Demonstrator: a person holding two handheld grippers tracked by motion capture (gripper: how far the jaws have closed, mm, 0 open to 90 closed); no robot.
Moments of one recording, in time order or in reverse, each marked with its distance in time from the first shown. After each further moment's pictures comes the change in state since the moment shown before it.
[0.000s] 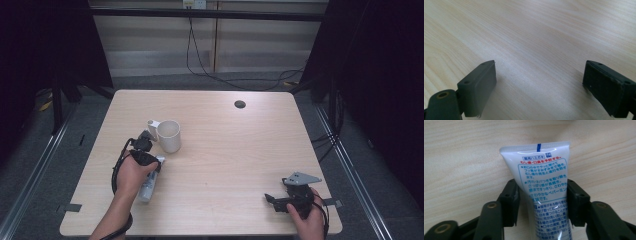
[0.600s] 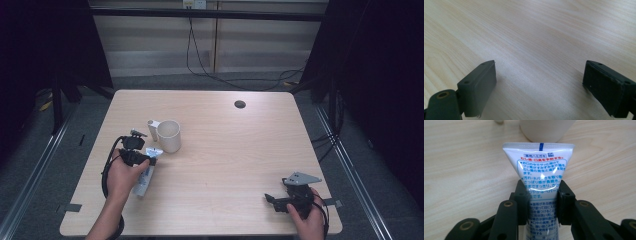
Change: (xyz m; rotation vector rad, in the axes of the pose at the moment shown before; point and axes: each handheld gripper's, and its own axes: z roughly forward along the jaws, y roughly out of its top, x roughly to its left) left arm 0.011 -0.016 -0.036 -0.219 -0.076 0.082; right arm 0.000 0.000 0.000 0.000 0.000 0.000
